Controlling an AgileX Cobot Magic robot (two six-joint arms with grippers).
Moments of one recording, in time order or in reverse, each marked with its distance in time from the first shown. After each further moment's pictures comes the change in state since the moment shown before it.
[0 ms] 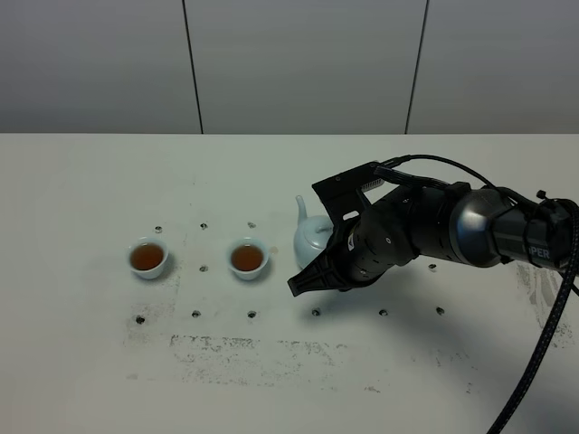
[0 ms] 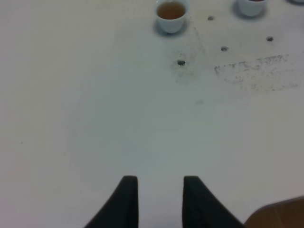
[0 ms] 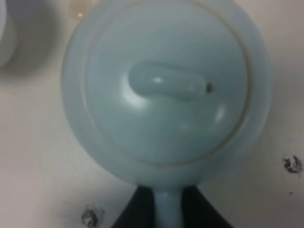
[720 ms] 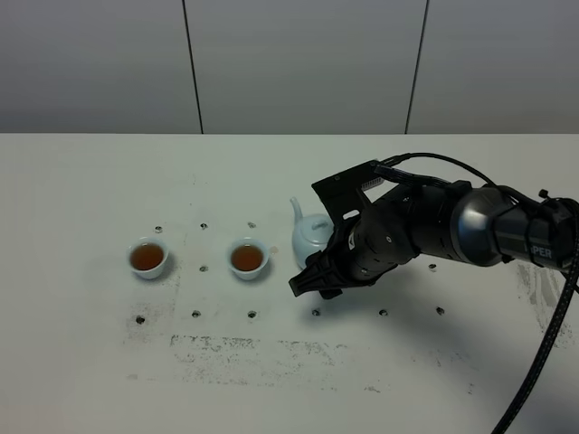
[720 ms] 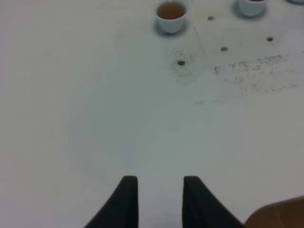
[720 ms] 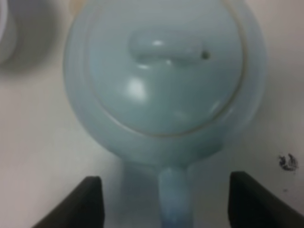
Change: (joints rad) left arm 0.000 0.000 0.000 0.000 0.000 0.000; right arm 0.001 -0.014 -0.002 -0.016 0.022 0.000
